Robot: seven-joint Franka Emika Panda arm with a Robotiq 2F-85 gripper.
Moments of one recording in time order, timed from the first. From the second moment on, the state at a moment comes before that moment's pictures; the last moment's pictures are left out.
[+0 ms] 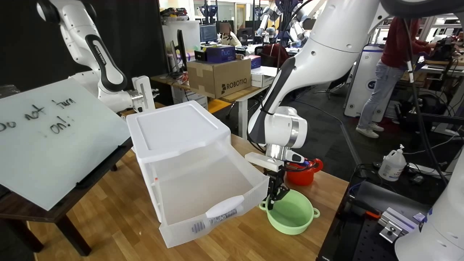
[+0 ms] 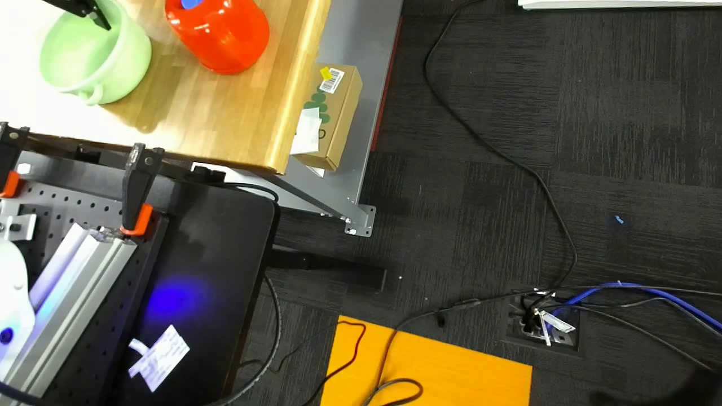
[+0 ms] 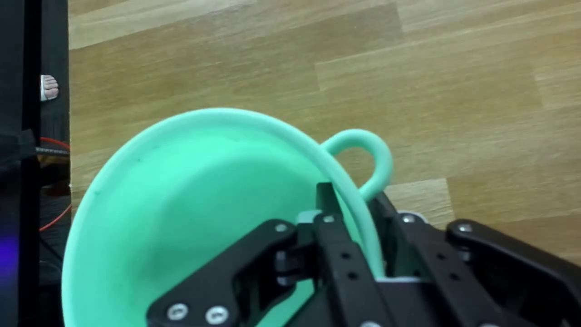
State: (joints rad) arm 0.06 0.45 -0.05 -2.42 0.91 2.49 0.89
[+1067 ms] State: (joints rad) arm 0.05 0.20 -0.07 -2.60 0.88 2.52 0.83
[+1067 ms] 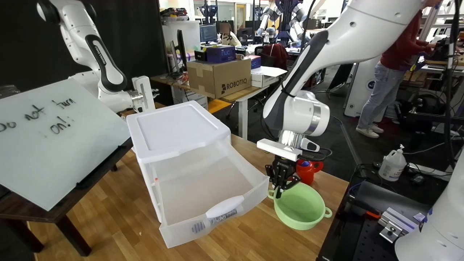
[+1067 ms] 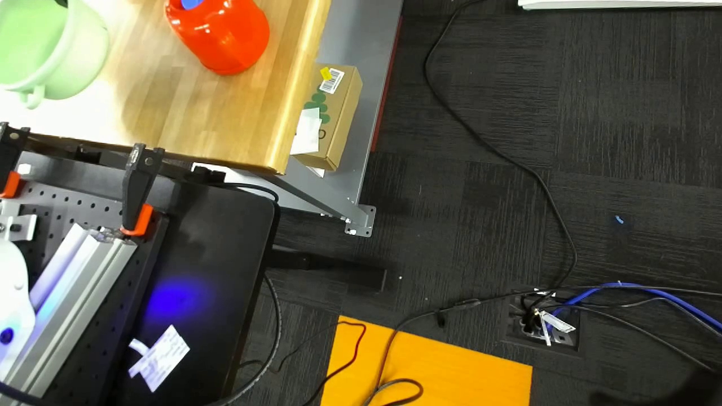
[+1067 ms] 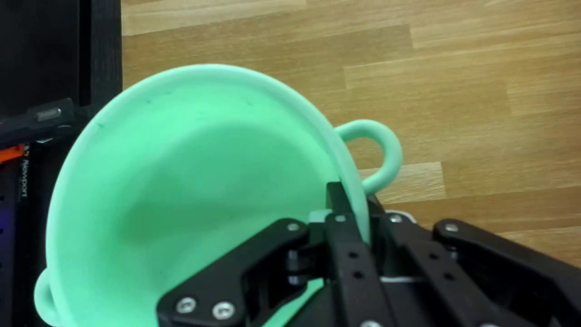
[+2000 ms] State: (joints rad) arm 0.06 -0.21 0.05 -2.77 0.59 2.54 1.12
